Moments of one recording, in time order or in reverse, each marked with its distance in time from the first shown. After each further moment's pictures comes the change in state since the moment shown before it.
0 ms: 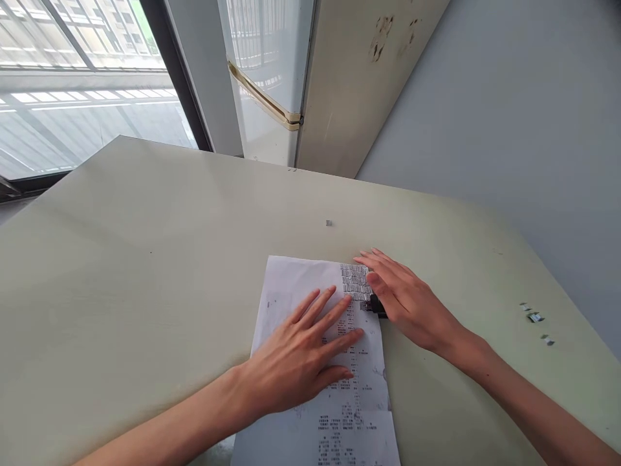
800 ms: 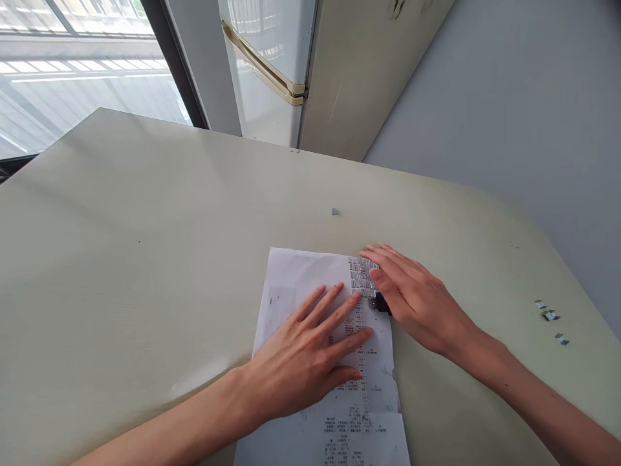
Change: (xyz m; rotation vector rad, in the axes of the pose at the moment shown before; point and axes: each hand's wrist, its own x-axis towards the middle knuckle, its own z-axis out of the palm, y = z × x) left_hand 0.003 0.002 0.007 -0.020 -0.022 -0.017; right_hand 0.004 -0.007 0.003 -0.119 -0.032 0.055
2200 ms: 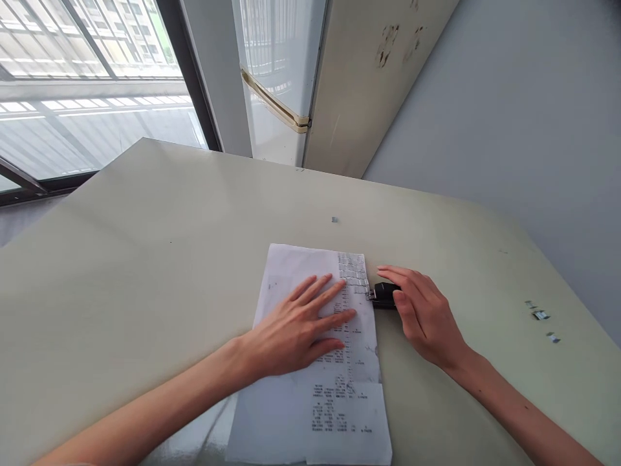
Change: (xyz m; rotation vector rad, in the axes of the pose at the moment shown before) left_hand -0.010 -0.015 -0.016 0.038 -0.001 0.013; right_hand -0.040 0.037 0.030 0.053 0.385 -0.289
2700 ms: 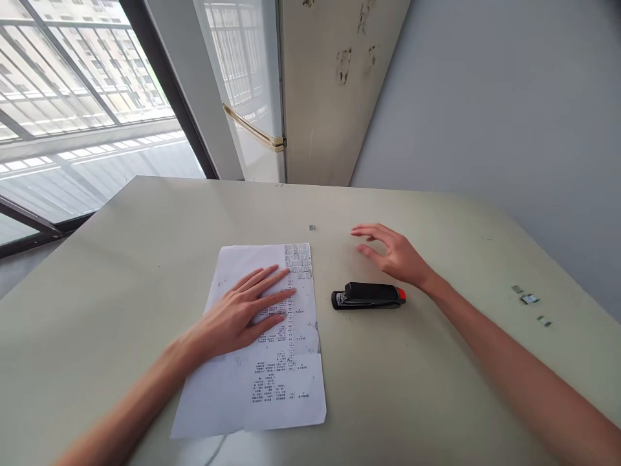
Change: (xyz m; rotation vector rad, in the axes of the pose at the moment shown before) left_hand -0.021 -0.046 -0.039 0.133 -0.039 -0.113; right_hand 0.080 0.066 -0.009 0.308 -0.059 0.061
